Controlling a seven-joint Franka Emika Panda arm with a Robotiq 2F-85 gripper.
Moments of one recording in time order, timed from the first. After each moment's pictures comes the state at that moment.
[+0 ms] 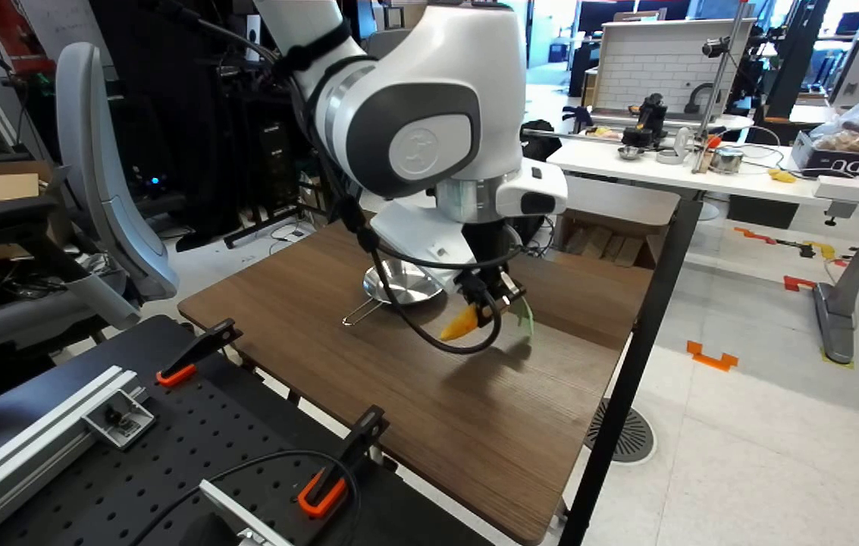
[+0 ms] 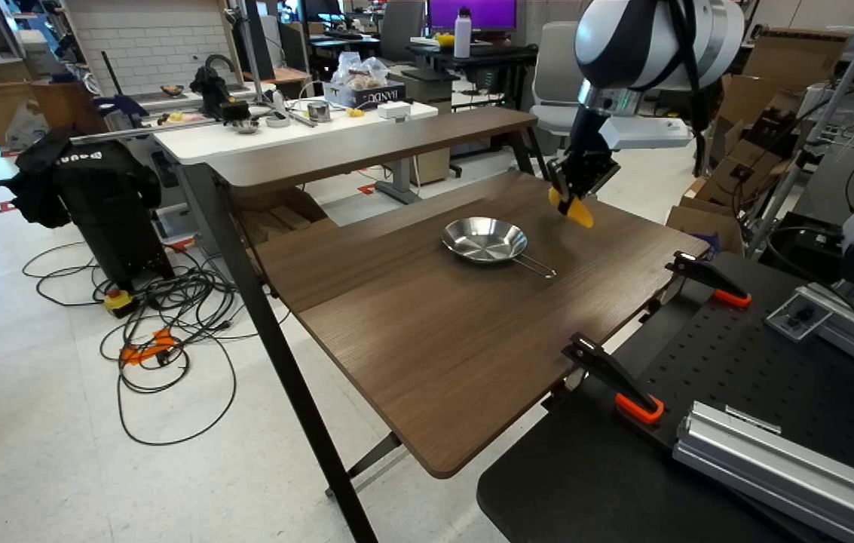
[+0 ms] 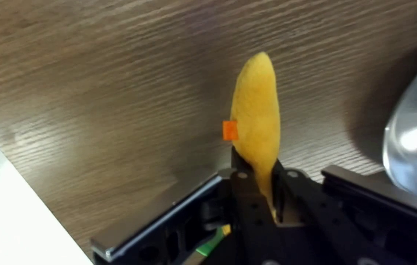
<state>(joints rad) -0.17 0.51 -0.03 -2.23 0.20 2.87 -0.11</state>
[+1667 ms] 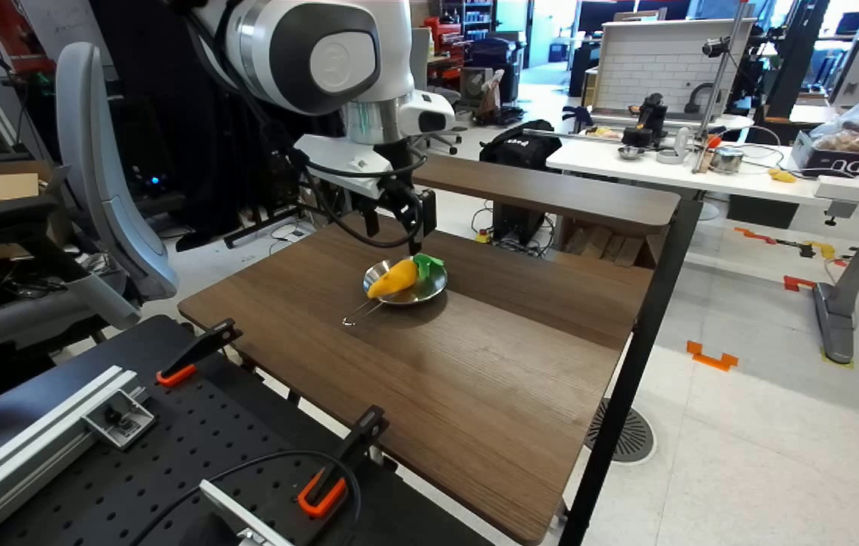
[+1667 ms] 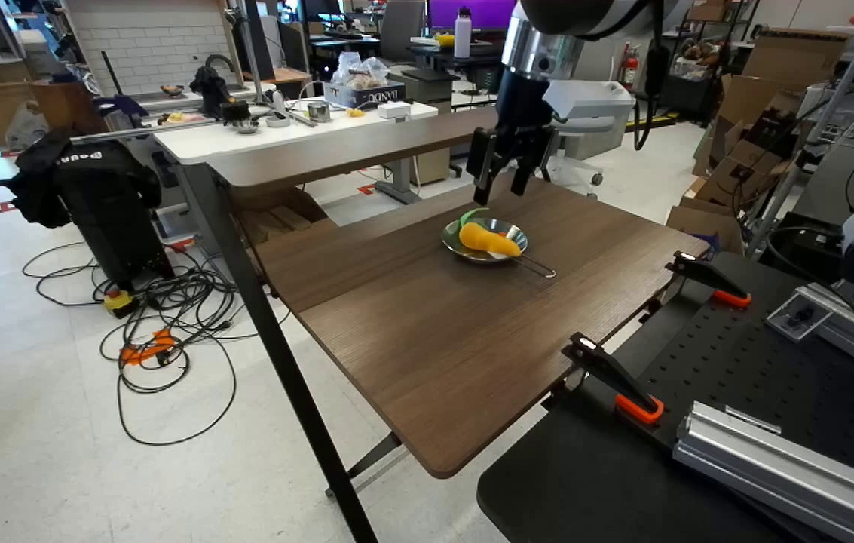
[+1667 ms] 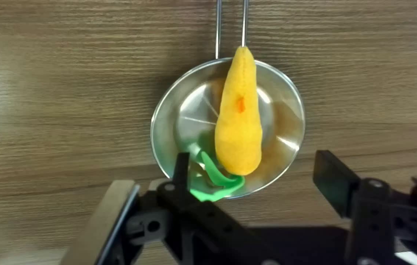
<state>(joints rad) -0.02 0.39 0.07 -2.24 0.14 2.76 -0.11</state>
